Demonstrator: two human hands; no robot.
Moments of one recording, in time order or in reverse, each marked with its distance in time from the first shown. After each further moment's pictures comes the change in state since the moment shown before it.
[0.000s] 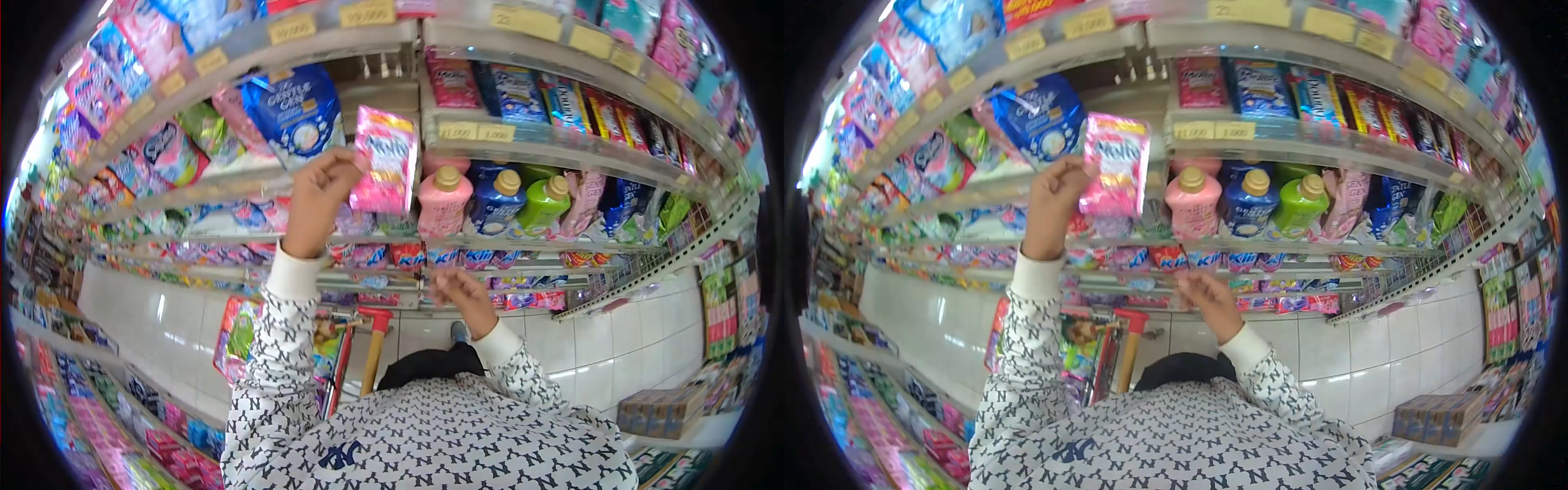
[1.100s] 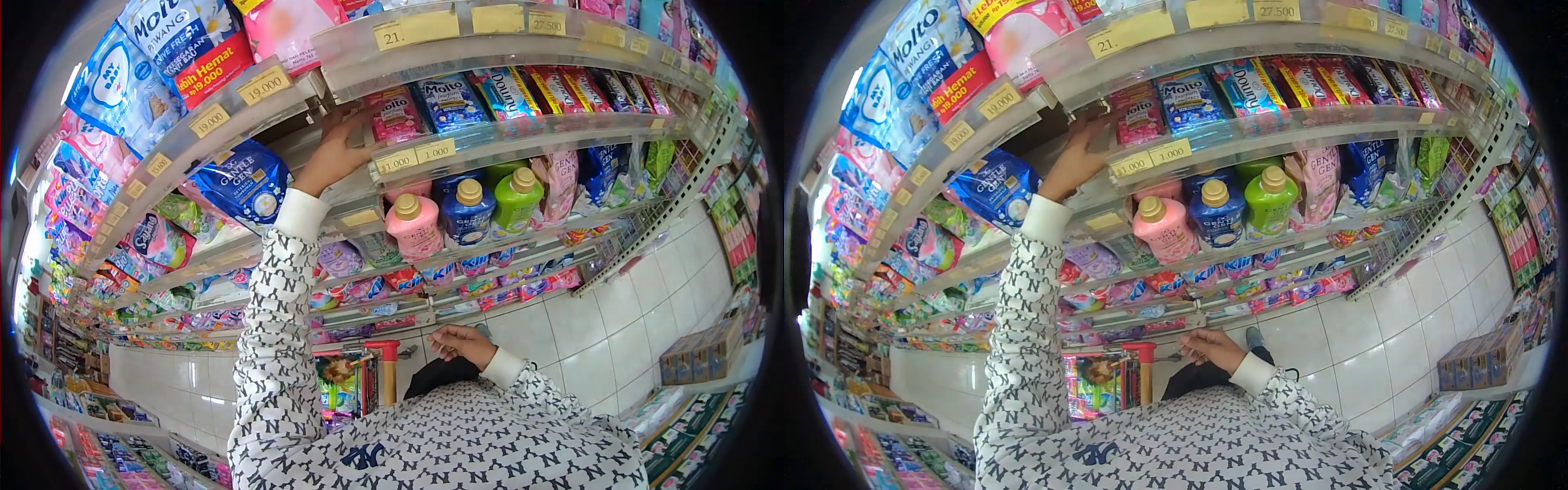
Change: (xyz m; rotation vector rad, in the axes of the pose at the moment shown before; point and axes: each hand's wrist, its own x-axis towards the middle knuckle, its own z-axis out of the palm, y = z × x) left_hand 0.171 -0.029 0.060 0.824 -0.362 0.494; right_hand -0.038 0.061 -0.029 0.097 -0.123 0.362
